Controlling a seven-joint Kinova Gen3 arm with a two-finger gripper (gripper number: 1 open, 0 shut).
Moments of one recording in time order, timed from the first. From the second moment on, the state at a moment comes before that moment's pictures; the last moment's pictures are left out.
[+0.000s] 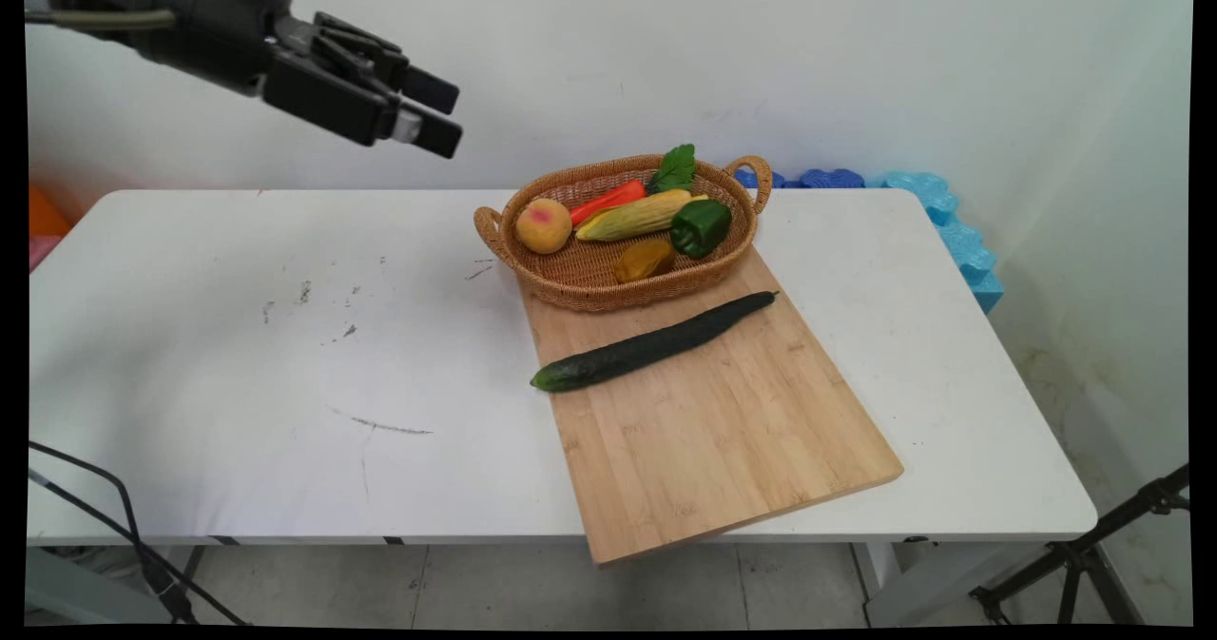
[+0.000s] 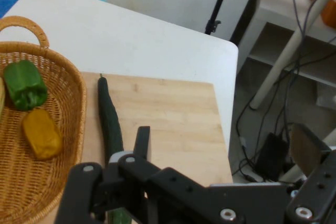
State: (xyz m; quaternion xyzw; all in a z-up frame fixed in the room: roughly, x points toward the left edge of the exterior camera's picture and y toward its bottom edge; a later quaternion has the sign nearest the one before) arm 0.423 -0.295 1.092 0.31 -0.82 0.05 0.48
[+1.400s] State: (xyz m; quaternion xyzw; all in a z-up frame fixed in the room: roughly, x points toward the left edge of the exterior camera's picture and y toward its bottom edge) arm 0.324 -0.449 1.018 0.43 -0.82 0.11 0.37
